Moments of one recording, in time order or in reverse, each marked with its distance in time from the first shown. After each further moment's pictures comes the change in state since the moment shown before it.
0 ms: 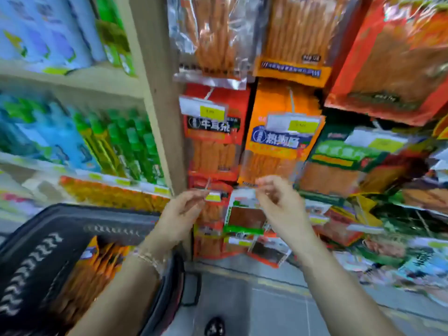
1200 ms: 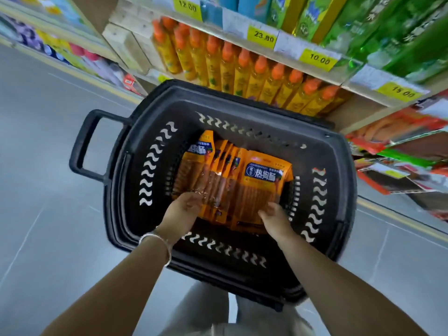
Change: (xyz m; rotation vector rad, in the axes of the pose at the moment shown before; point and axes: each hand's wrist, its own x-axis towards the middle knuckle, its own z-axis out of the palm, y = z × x) left_hand -0.179 -0.339 -0.278 0.101 0.050 -1.057; right_hand -0.171 0.144 0.464 -0.224 -0.651 1.079
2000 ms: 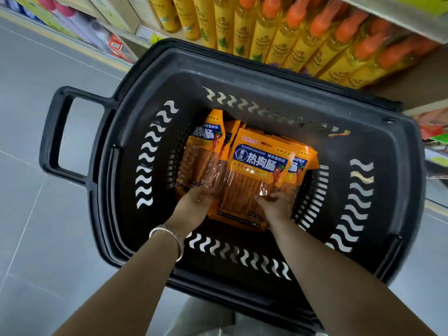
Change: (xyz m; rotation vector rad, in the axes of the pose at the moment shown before) left_hand 0.060 -0.022 0.011 0.022 -0.119 -0.152; right_hand 0.075 0.010 0.074 0.248 0.231 0.157
